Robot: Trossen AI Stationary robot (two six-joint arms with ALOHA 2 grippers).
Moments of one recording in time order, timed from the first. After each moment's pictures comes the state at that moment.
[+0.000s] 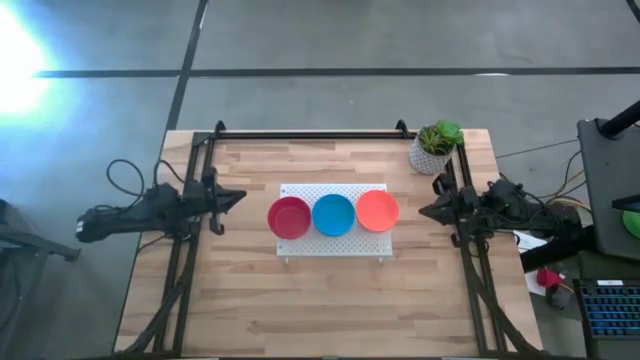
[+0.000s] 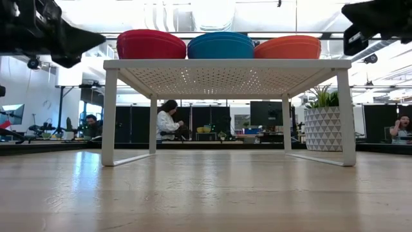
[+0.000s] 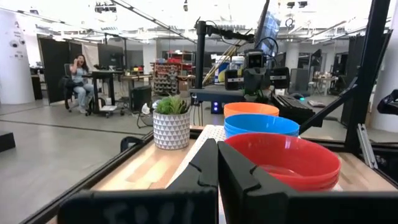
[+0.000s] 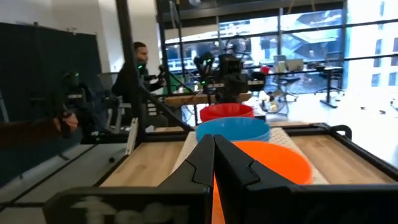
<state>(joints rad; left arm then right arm) 0.07 0.00 0.11 0.02 -0.13 0.00 -0.04 0.00 0.20 -0.06 -0.17 0.15</state>
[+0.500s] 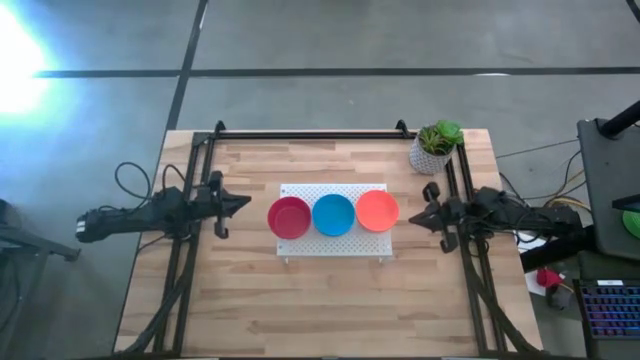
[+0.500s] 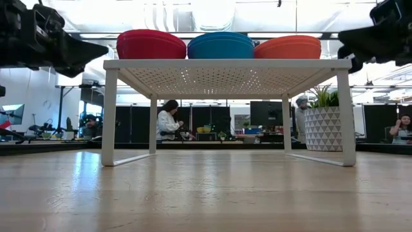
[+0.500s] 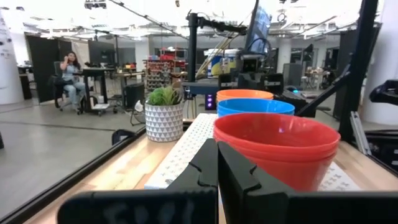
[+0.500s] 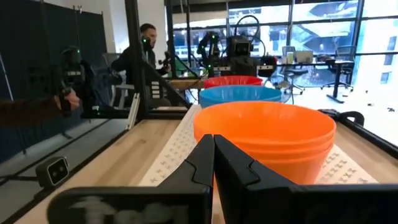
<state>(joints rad) 0.07 0.00 0.01 0.11 -0.10 0.00 -0.04 0.00 0.03 0.06 -0.22 0.10</state>
